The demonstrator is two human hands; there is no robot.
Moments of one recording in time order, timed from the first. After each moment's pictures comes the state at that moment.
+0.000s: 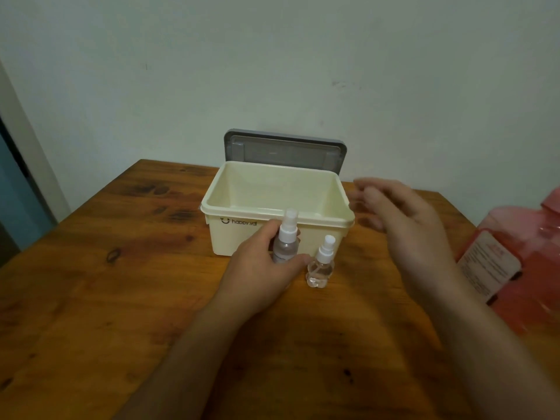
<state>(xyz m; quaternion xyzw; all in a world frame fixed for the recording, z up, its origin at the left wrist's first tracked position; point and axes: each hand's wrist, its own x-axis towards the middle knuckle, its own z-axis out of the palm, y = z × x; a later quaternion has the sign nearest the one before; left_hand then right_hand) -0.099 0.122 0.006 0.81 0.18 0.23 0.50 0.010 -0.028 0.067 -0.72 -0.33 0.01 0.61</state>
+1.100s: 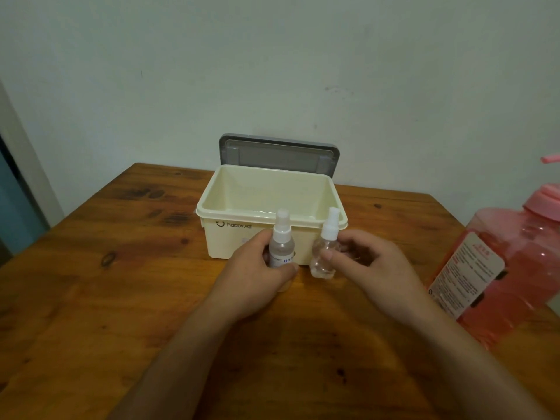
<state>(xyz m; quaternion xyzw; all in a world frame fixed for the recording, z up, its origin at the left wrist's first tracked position) -0.103 0.124 0.010 0.81 0.20 0.17 0.52 0.003 -0.039 0.032 -0.77 -0.41 0.08 0.48</state>
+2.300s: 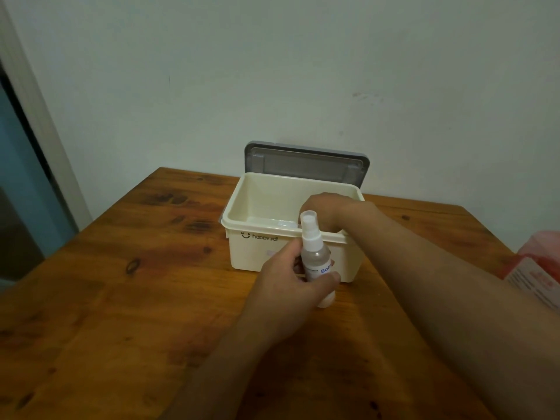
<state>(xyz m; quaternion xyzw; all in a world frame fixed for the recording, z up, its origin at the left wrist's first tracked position) -0.099 0.116 0.012 0.76 0.19 0.21 0.58 0.088 0.127 0.057 -0.87 -0.49 0.08 -0.06</state>
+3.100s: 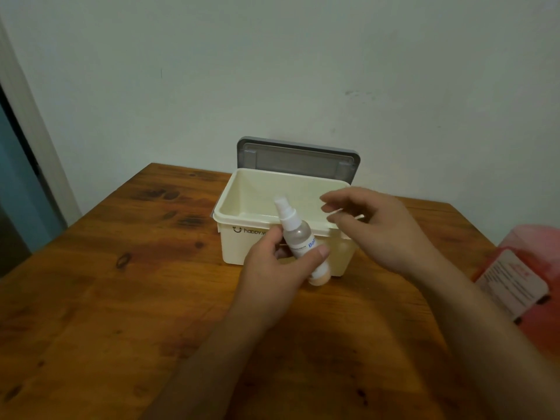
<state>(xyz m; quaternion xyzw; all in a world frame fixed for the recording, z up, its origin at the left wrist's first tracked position) -0.098 0.115 0.014 0.69 0.18 0.28 0.65 0.032 0.012 0.072 -0.79 -0.45 0.01 0.41</state>
